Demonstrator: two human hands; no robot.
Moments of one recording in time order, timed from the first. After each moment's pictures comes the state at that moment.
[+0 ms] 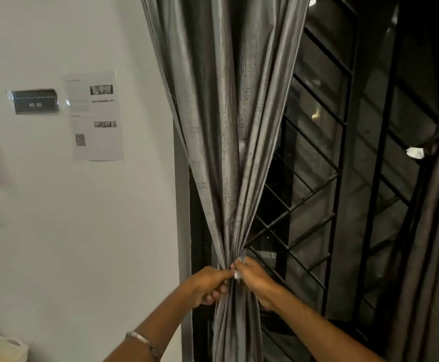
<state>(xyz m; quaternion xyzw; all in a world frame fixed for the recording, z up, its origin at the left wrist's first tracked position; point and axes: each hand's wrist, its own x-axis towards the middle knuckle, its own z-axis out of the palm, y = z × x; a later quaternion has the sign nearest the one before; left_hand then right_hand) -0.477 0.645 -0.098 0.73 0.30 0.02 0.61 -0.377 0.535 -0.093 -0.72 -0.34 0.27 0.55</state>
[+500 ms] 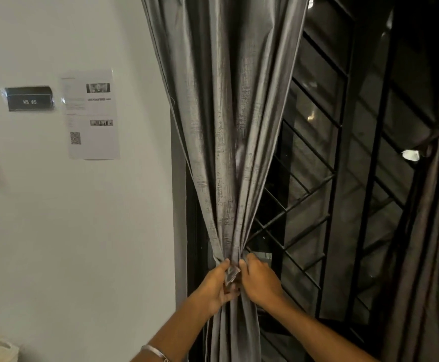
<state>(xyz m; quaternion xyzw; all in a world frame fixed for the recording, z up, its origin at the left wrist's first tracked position) -0.450 0.618 -0.116 0.50 0.27 0.17 0.80 -0.375 0.515 -0.099 -0.85 -0.41 -0.07 0.33</state>
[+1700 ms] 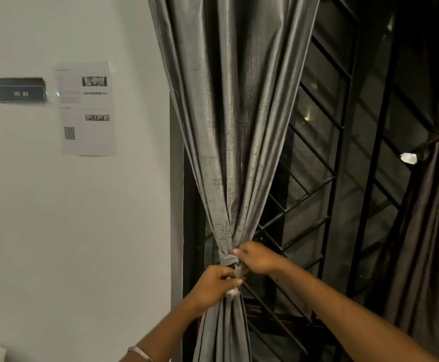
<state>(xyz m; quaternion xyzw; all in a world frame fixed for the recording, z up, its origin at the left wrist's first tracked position) -0.461 0.638 -0.124 0.80 0.10 0.21 0.56 -0.337 0.537 -0.045 -0.81 -0.51 0.14 0.26</state>
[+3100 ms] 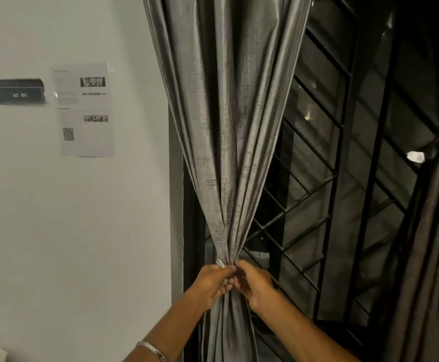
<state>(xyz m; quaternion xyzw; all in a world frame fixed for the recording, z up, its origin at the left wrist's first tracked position) -0.449 0.631 -0.108 0.55 0.25 0.20 0.77 -0.364 0.552 -0.113 -0.57 -0.07 0.31 0.75</state>
